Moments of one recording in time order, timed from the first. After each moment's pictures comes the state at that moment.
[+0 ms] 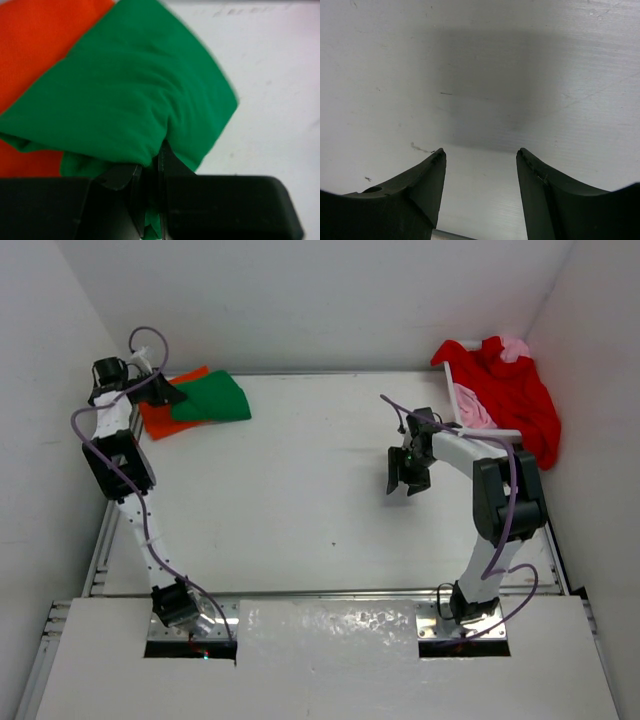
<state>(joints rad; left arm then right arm) 0.43 2.57 2.32 -0.51 0.96 0.04 0.18 1.84 1.16 -0.65 -0.18 0.22</state>
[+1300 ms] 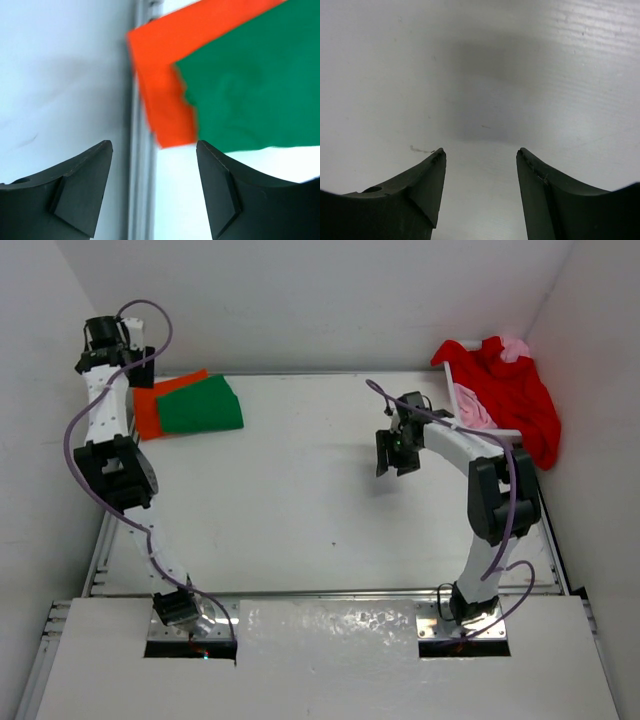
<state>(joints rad) 0.34 2.19 2.24 -0.79 0.00 0.35 0.24 1.86 1.29 -0.64 -0.16 0.18</state>
